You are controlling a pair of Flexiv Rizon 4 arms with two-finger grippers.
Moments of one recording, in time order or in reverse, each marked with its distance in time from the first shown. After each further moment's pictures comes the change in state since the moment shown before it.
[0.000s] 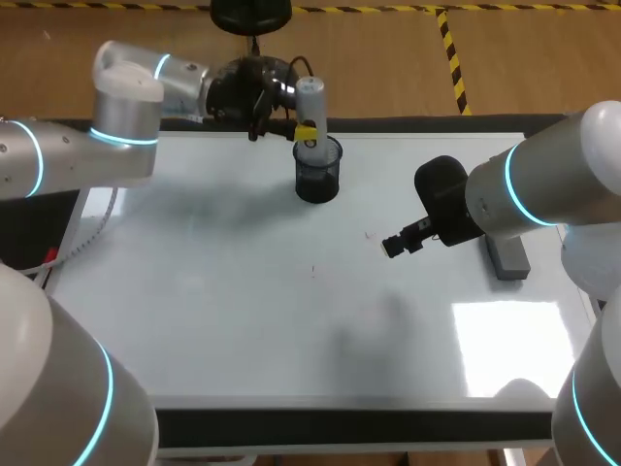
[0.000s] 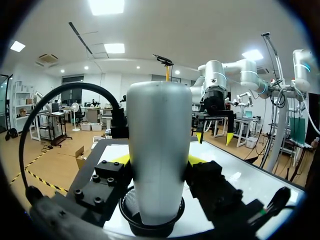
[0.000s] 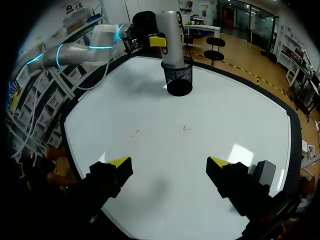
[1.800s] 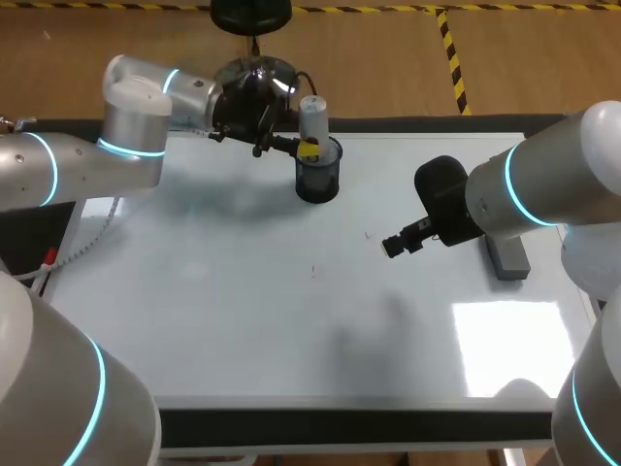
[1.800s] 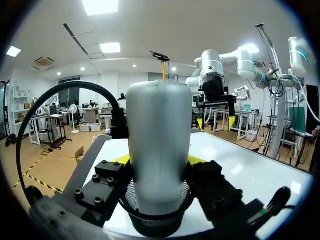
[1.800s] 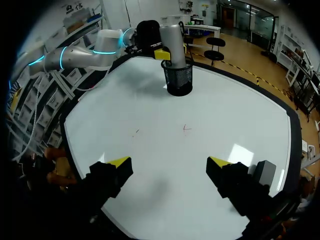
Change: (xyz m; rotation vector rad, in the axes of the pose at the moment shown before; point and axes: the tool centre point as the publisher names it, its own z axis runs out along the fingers) left arm -0.005 0.035 0.007 -0.015 0.012 0.046; right arm 0.000 0.000 0.000 0.000 0.000 0.000
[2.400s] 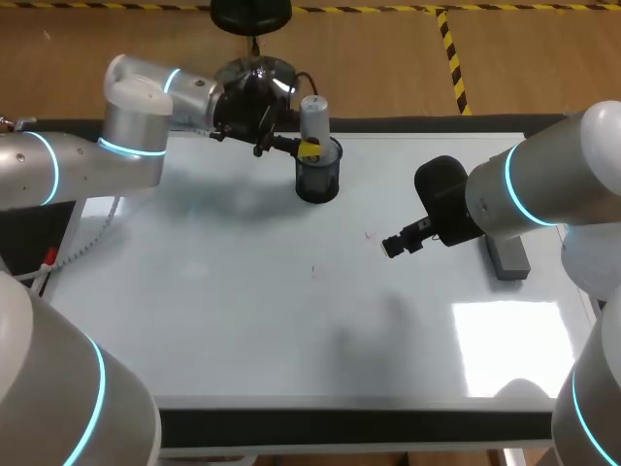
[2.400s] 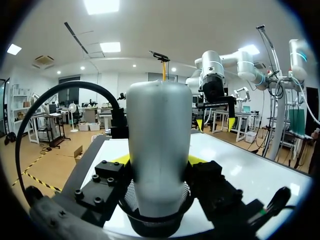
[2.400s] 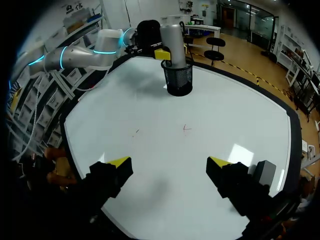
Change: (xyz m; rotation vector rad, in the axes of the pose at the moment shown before) left arm 0.001 -0.001 0.003 -0.001 0.009 -0.013; right arm 0.000 0.000 0.000 0.000 0.000 0.000
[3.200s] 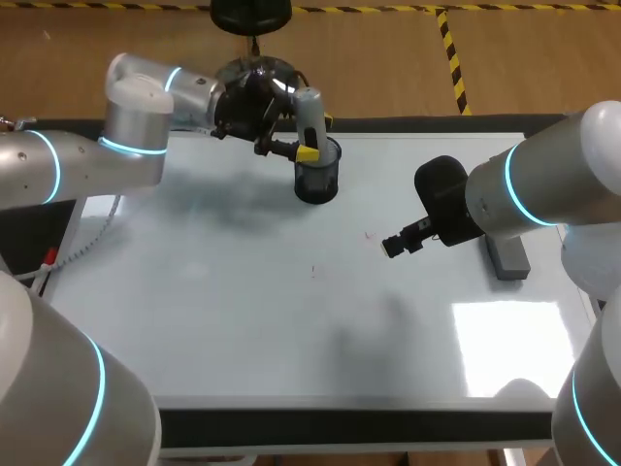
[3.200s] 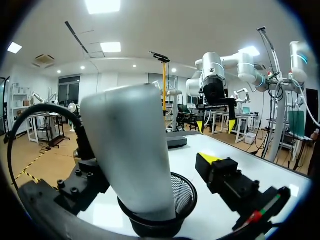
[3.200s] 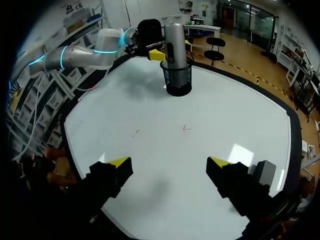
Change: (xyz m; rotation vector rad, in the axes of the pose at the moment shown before) left arm -0.001 -0.003 0.001 0.004 0.004 -0.007; right arm 0.000 0.000 0.000 0.000 0.000 0.000
